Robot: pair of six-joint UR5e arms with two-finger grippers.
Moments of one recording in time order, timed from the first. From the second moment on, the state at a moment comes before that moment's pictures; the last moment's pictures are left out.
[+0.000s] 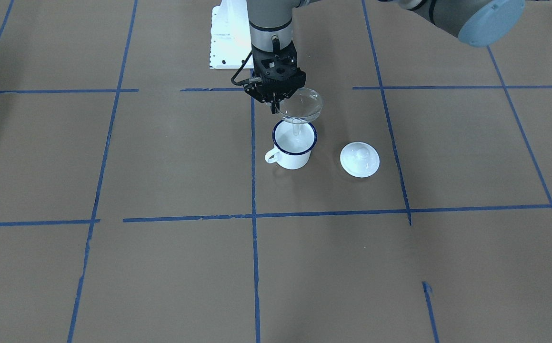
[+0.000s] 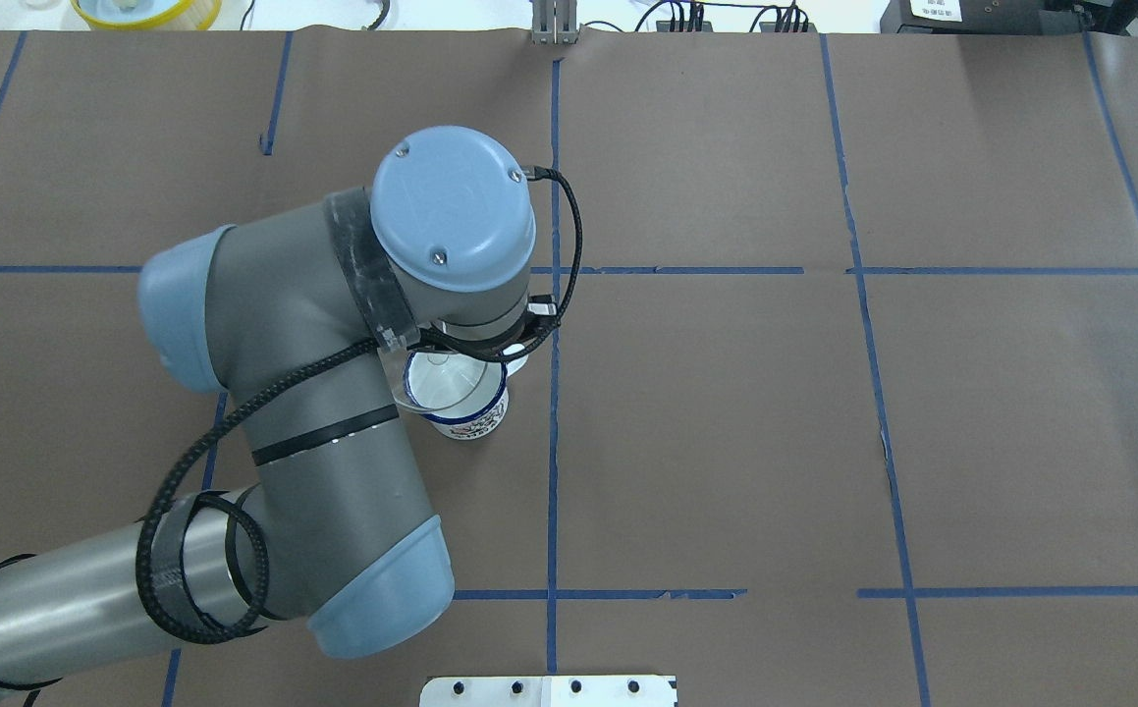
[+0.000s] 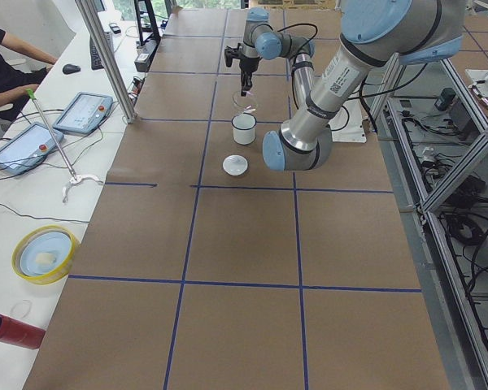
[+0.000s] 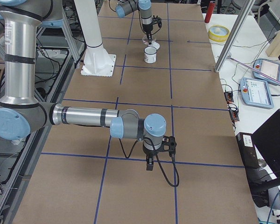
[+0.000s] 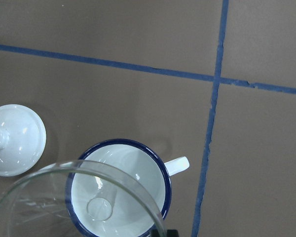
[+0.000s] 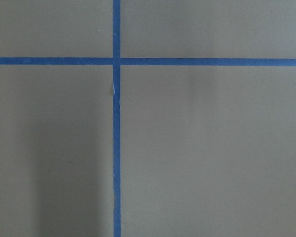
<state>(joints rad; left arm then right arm) -0.46 -2.43 -1.83 -1.19 -1.73 -1.38 1.57 -1.68 1.66 -1.57 2.29 0.01</state>
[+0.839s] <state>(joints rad) -0.45 -2.41 -1.77 -1.31 -1.71 -1.38 1.57 -1.68 1.66 -1.57 2.29 0.01</state>
